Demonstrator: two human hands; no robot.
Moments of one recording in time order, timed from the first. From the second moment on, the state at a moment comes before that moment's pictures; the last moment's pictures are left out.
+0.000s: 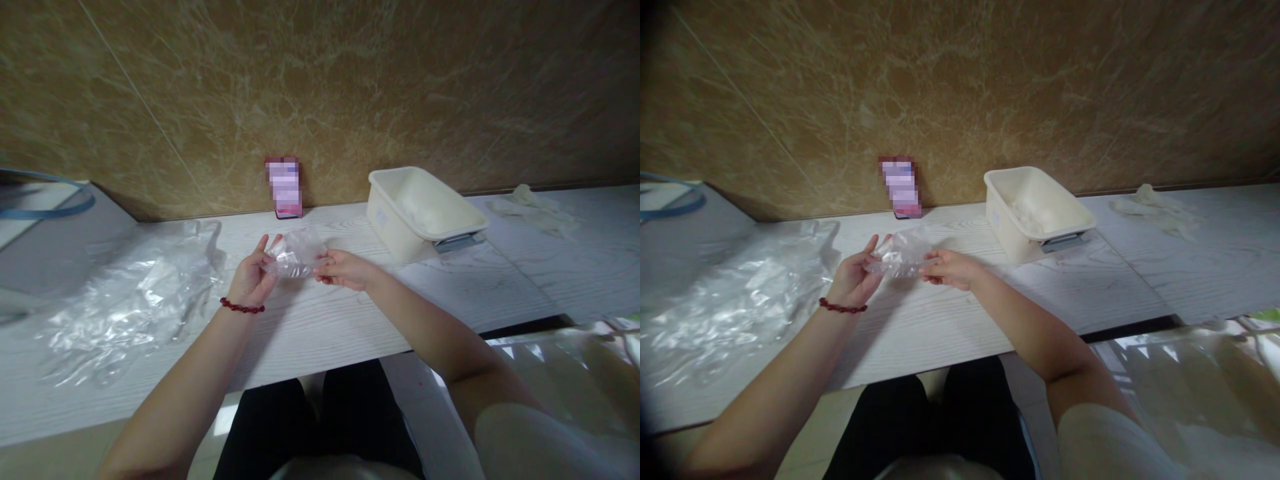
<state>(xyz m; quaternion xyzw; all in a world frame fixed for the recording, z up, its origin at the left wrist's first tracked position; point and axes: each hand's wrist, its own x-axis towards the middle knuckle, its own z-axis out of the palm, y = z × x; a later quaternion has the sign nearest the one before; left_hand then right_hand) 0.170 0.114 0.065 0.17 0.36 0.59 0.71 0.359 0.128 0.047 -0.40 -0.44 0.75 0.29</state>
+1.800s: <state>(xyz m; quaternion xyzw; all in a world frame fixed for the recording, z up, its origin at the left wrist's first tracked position) 0.208 0.110 0.034 0.31 0.54 0.58 0.53 0.343 0.136 0.021 -0.51 -0.59 0.43 0.46</state>
